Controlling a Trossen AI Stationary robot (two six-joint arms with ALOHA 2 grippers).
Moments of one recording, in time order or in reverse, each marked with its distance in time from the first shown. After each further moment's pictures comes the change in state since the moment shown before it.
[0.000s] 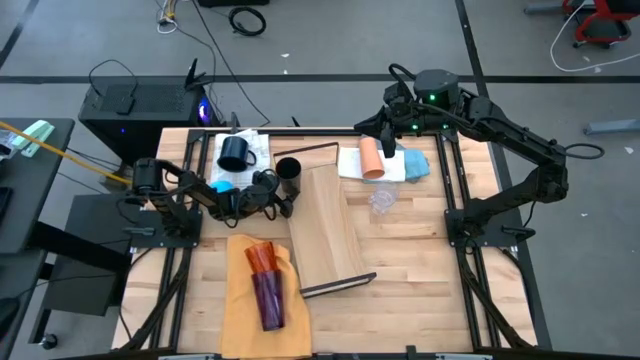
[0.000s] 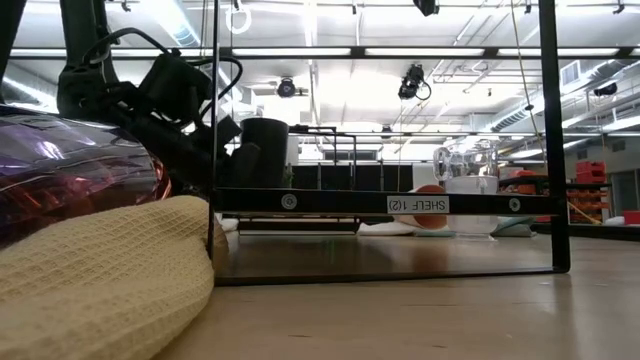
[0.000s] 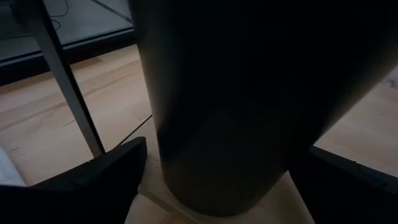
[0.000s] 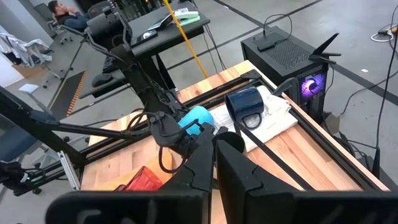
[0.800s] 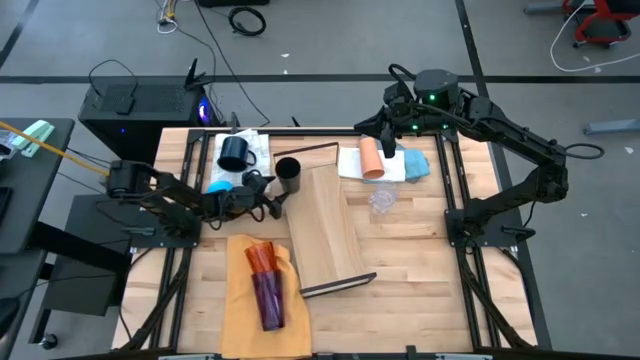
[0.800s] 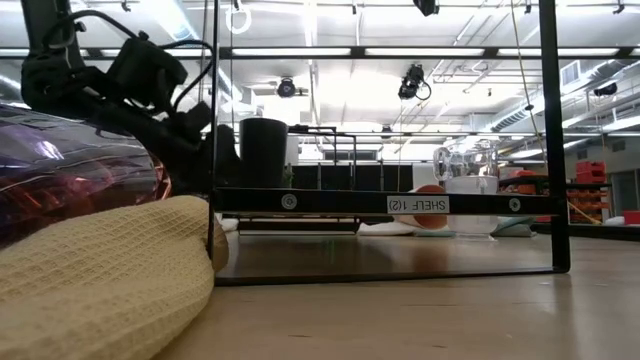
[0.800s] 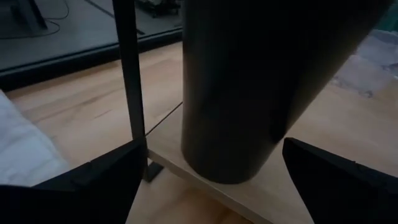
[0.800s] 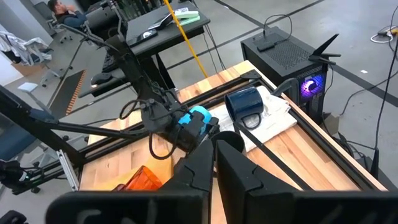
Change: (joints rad) left arm -0.027 -0.191 -0.118 -0.025 -0.025 -0.022; right arm 0.000 0.000 0.000 -0.001 0.000 -0.008
